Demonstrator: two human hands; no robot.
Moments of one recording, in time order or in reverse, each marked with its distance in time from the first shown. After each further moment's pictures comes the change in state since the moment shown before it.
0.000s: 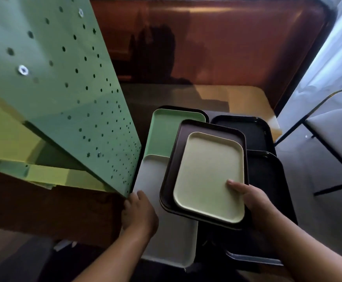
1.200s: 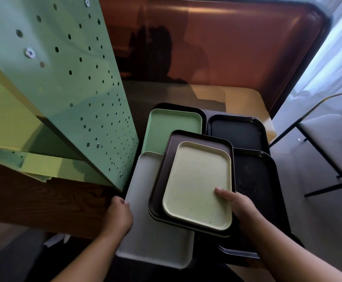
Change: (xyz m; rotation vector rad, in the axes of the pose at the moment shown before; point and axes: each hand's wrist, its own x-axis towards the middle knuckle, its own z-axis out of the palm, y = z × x) left_hand 0.006 -0.055 0.012 -0.697 0.019 -0.157; right_hand -0.014 0.028 0.008 -0.018 -0.018 0.030
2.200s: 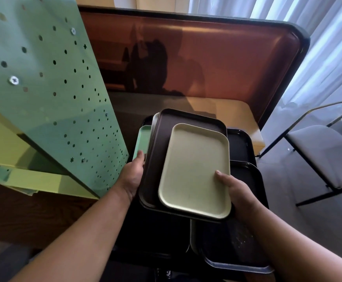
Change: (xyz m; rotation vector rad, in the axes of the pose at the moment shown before) left_hand -0.013 0.166 -0.029 -0.802 -0.389 0.091; right_hand -0.007 -0.071 -0.003 0.007 -0.070 -0.173
